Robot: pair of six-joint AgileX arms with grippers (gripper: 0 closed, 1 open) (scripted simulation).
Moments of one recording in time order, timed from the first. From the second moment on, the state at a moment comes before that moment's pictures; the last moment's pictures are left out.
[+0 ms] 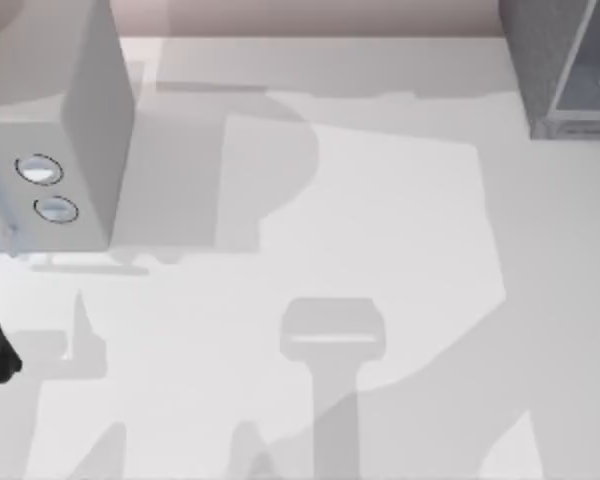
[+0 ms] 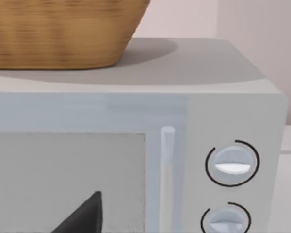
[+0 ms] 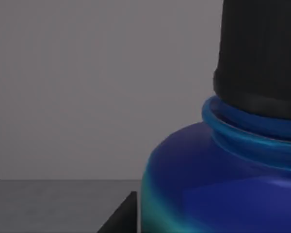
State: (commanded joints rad) left arm 0.00 0.00 0.00 0.00 0.00 0.00; right arm -0.25 2.28 1.38 0.90 -0.21 0.01
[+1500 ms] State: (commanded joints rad) left arm 0.00 0.00 0.00 0.00 0.00 0.00; right arm -0.30 1.99 0.90 1.07 -0.27 0.01
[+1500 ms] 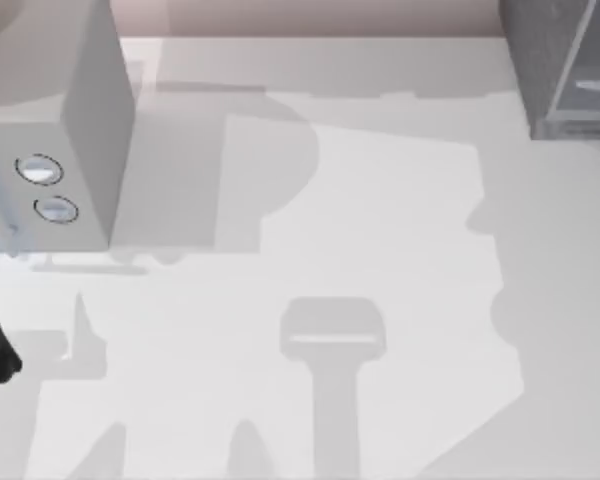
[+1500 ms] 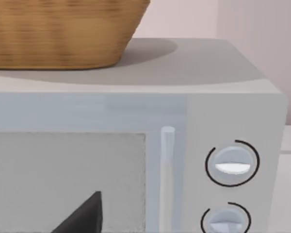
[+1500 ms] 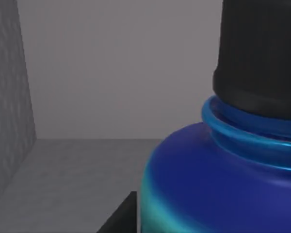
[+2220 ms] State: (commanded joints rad) left arm 0.00 0.00 0.00 0.00 0.00 0.00; right arm -0.19 1.24 0.57 0.68 -0.17 0.00
